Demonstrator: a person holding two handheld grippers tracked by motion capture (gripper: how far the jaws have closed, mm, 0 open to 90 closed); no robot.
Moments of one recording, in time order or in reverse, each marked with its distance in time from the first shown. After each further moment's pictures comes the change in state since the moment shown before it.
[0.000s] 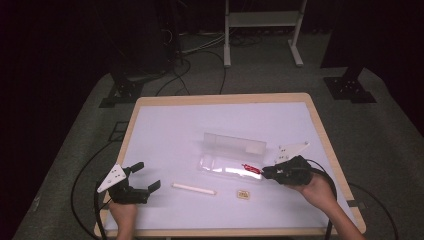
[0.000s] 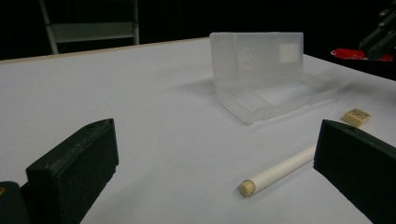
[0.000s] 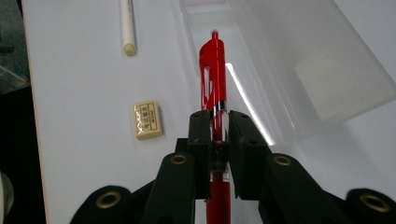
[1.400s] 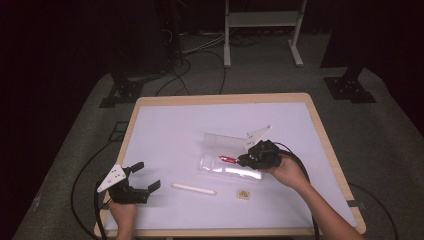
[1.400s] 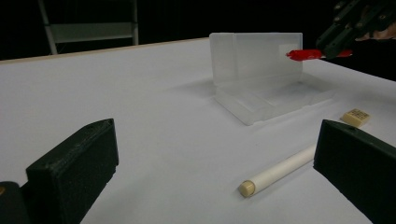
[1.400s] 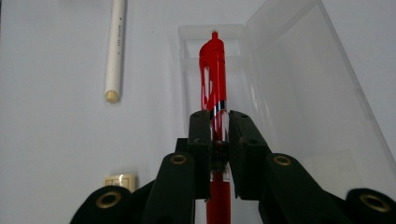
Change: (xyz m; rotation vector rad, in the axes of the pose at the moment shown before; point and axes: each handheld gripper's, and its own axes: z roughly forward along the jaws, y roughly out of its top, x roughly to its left) left arm 0.000 0.000 0.001 -0.005 -0.004 -0.001; right arm -0.015 0.064 0.054 0.056 0.059 -0.100
